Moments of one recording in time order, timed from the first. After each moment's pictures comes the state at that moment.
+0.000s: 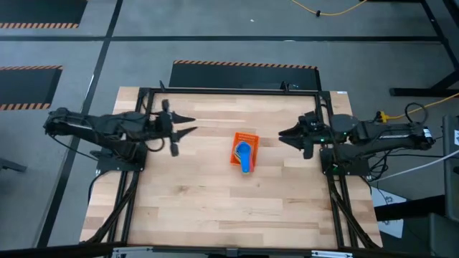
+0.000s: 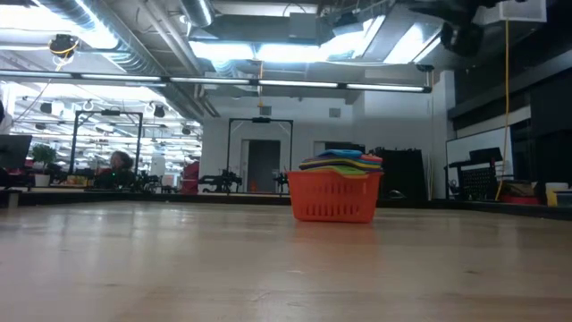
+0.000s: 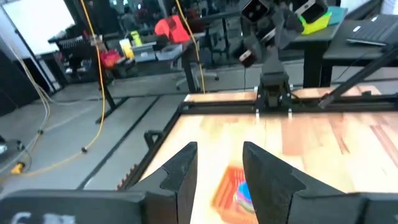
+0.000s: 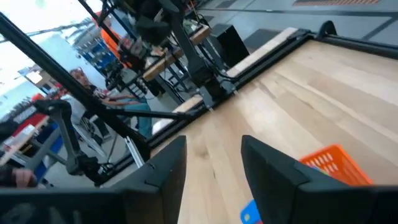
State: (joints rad) left arm -0.16 0.84 0.88 -0.17 -0.49 0.11; right arm 0.06 0.69 0.66 -0.13 0.09 0.65
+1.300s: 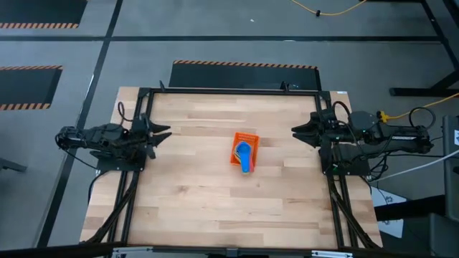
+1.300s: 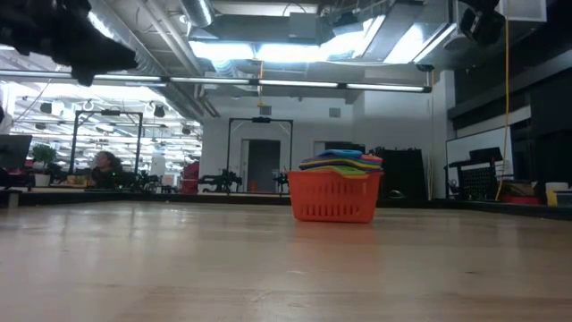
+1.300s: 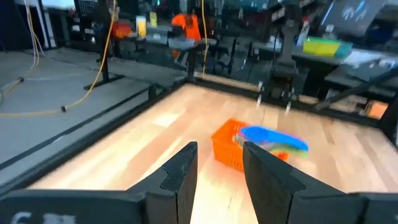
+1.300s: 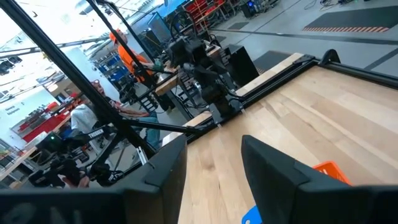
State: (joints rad) left arm -0.16 0.00 0.31 -0.37 -0.52 -0.18; right arm 0.06 0.49 0.66 -0.23 0.09 0.60
